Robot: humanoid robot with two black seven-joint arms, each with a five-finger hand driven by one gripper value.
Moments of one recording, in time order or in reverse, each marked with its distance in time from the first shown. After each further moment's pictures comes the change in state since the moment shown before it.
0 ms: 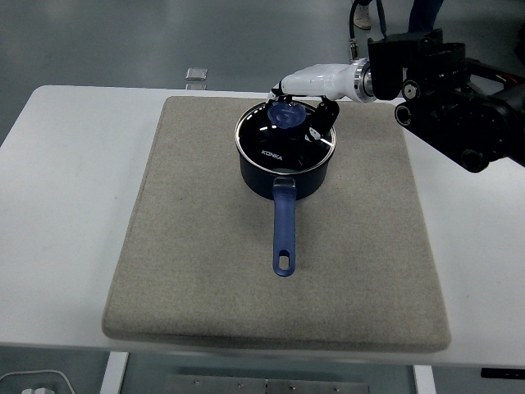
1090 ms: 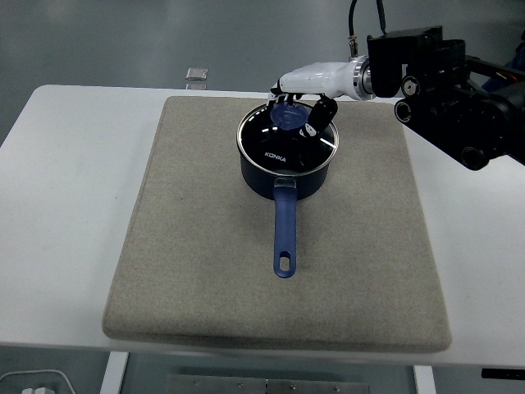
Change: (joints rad) left arm 0.000 0.000 0.000 0.000 0.000 0.000 0.000; right arm 0.003 0.002 0.018 -0.001 0.003 0.017 -0.002
